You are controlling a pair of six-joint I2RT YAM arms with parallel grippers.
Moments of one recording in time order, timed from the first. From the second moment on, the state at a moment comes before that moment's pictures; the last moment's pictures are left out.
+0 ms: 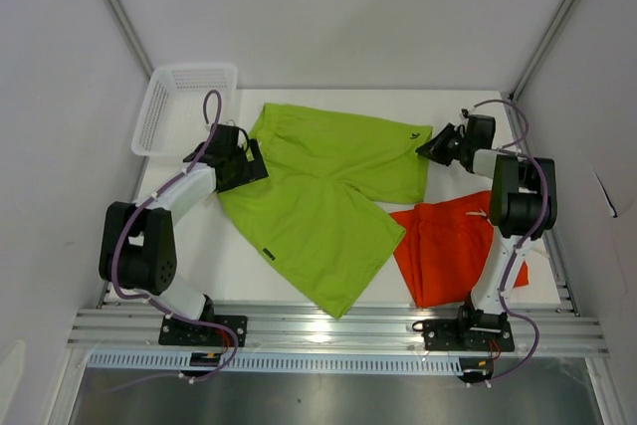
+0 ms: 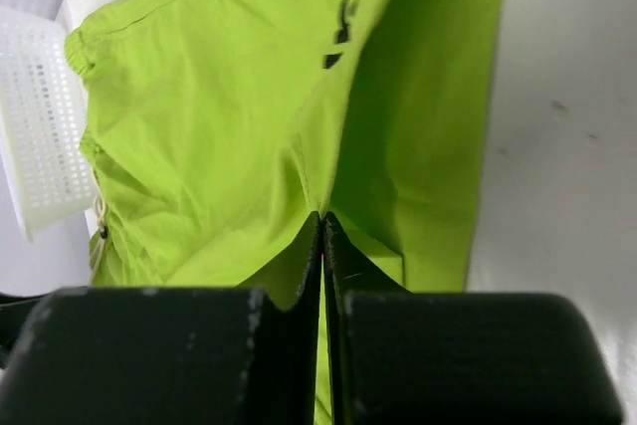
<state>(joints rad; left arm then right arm) -0.18 1.57 1.03 -0.37 -0.06 -0.47 -0.09 2.05 1.24 0.17 -0.58 0.64</state>
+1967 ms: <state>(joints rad) -0.31 2.18 1.66 -0.29 0.25 -0.56 -0.07 1.84 1.18 -0.49 -0.49 0.42</state>
